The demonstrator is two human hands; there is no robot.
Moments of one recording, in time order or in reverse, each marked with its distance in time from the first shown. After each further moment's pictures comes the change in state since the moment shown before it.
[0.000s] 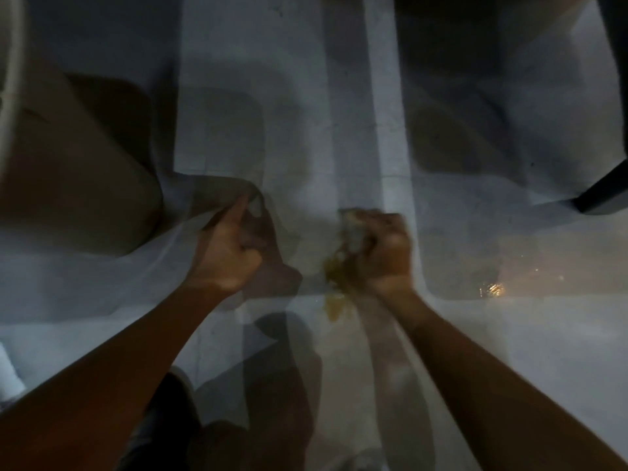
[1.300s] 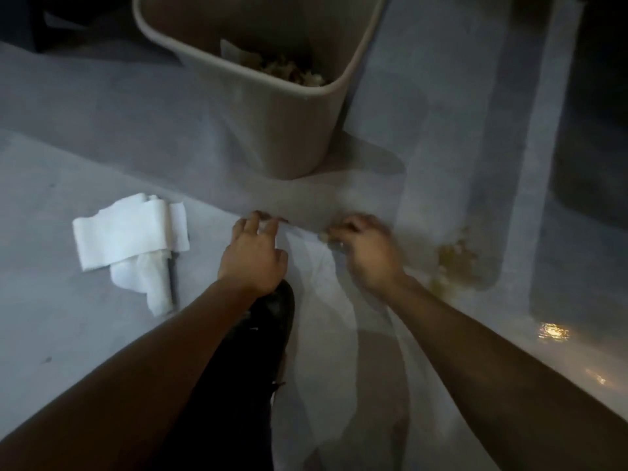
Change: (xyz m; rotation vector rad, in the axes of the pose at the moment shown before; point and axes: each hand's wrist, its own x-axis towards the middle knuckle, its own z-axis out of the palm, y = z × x) left_hand -0.155 -0.121 -0.061 0.407 0.172 -0.241; right_hand -0.092 -0.091 0.124 -0.276 -0.605 -0.680
